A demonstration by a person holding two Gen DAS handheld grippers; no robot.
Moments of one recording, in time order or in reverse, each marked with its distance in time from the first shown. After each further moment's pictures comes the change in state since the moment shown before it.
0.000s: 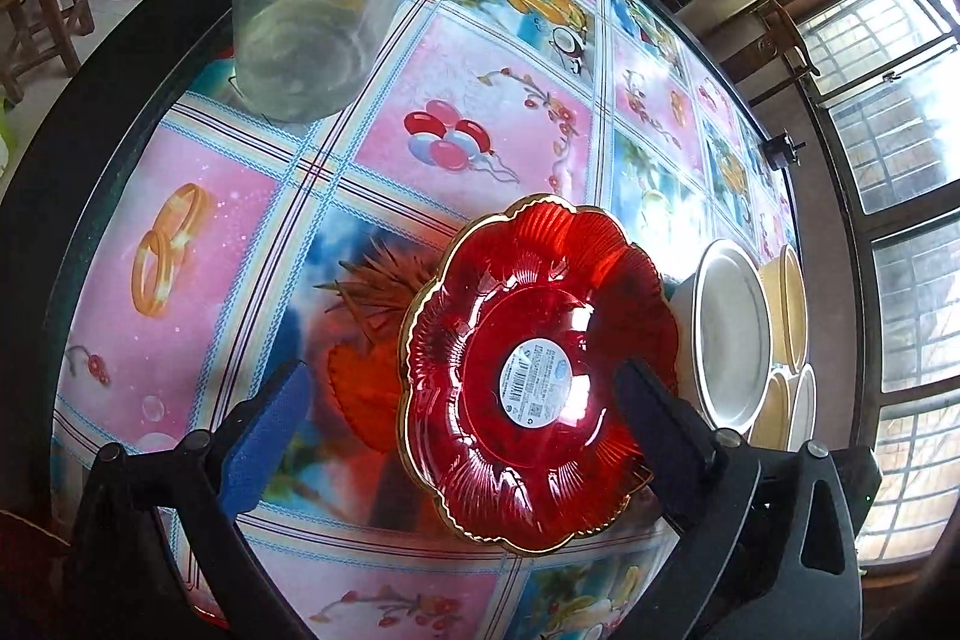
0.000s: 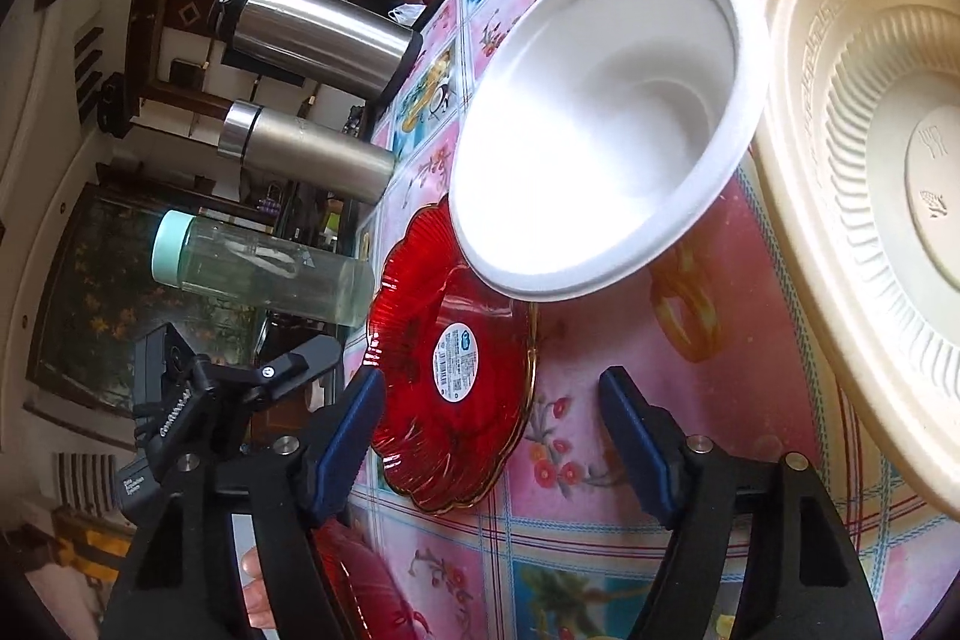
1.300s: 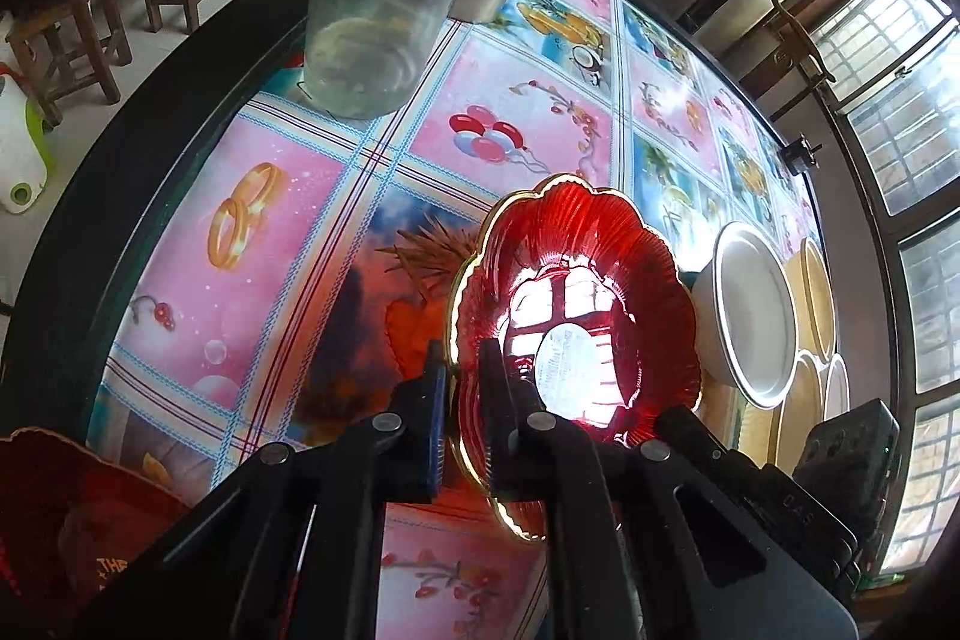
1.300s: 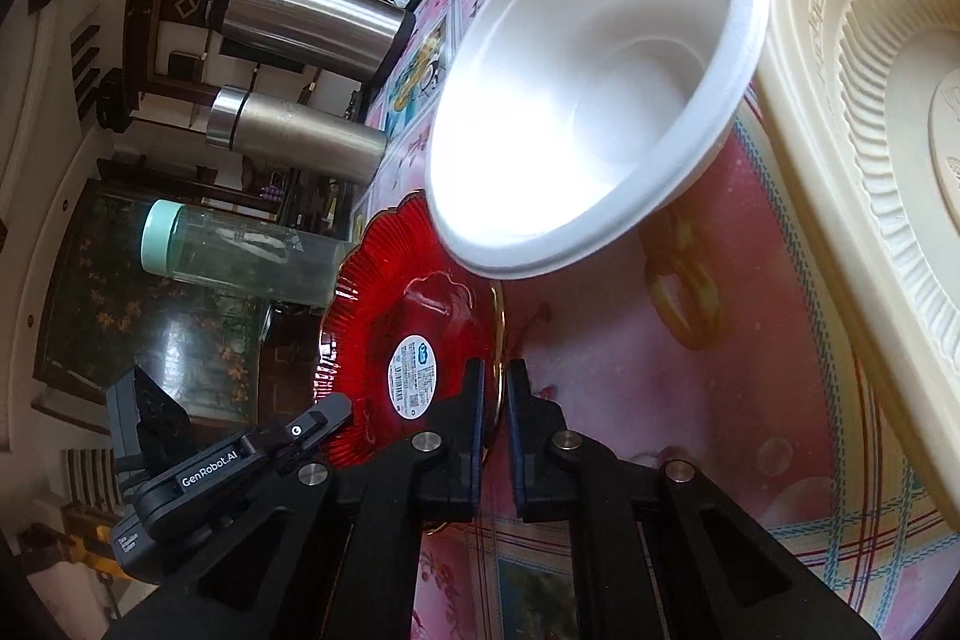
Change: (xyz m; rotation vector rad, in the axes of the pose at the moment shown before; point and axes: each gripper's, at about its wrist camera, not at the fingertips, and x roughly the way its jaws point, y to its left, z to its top) left arm -0.025 0.003 -0.029 0.022 -0.110 0.089; right arm 0.009 -0.007 -0.002 0.009 0.052 0.024
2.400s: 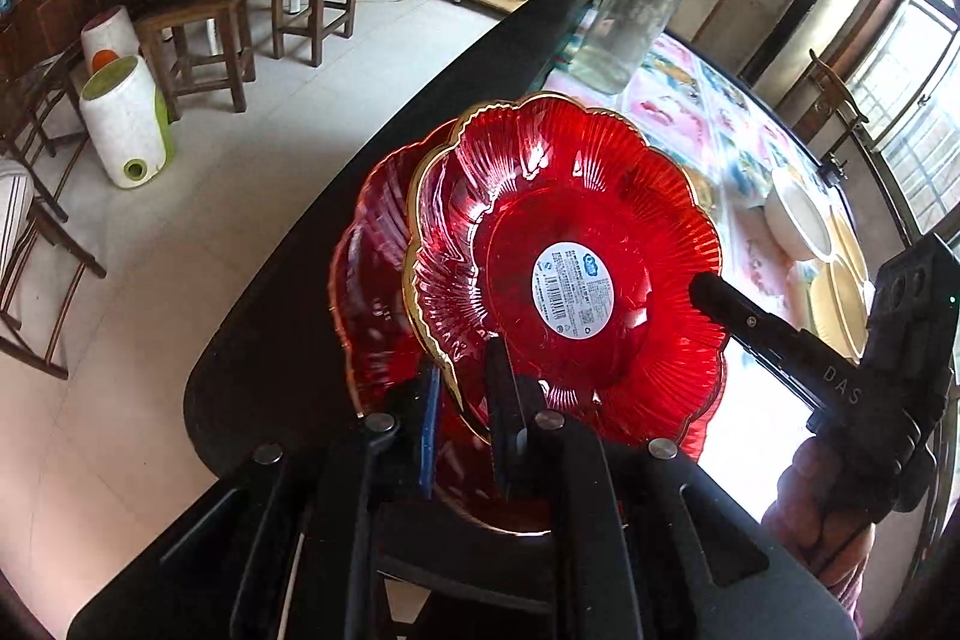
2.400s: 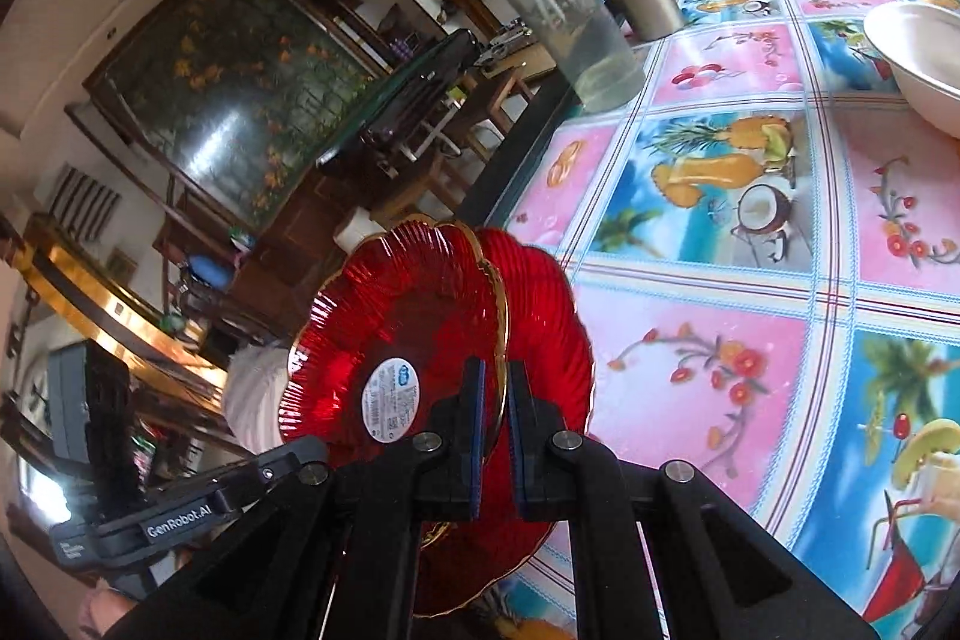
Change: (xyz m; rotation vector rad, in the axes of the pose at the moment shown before) left arm -0.117 0.132 -0.148 -0.063 -0.184 0.164; right arm 0.027 0.132 -0.177 -0.595 0.104 0.047
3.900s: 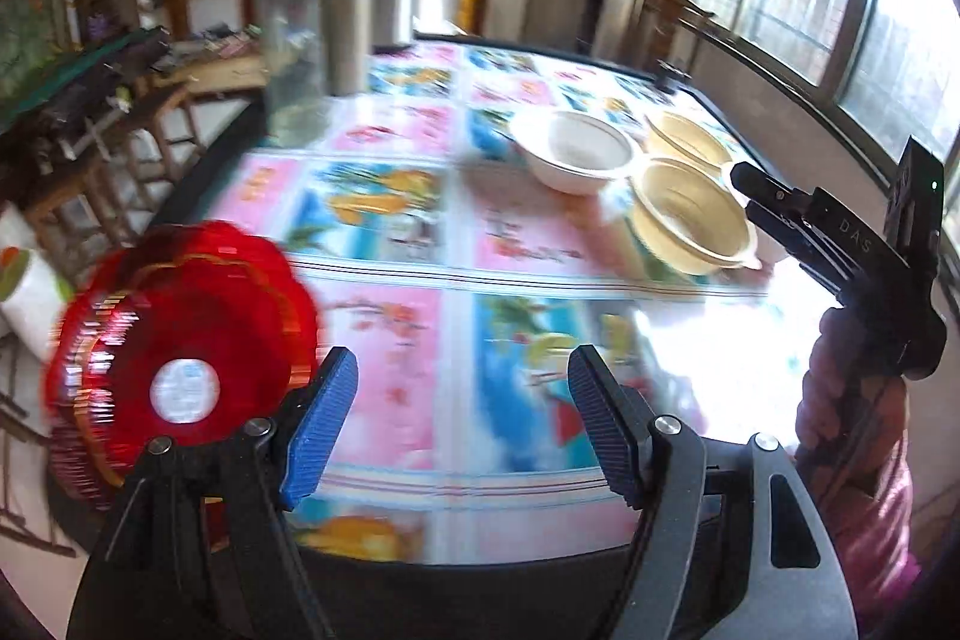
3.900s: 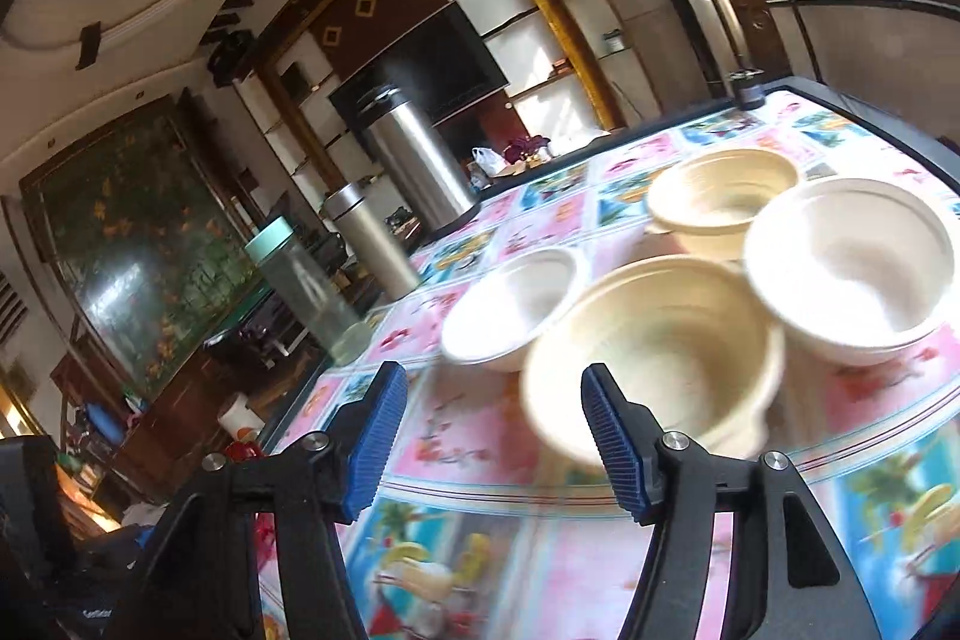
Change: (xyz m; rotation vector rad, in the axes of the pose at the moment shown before) left arm -0.012 -0.191 -0.045 0.412 -0.121 -0.180; right arm -0.230 -0.163 0.003 0.087 -0.496 -0.284
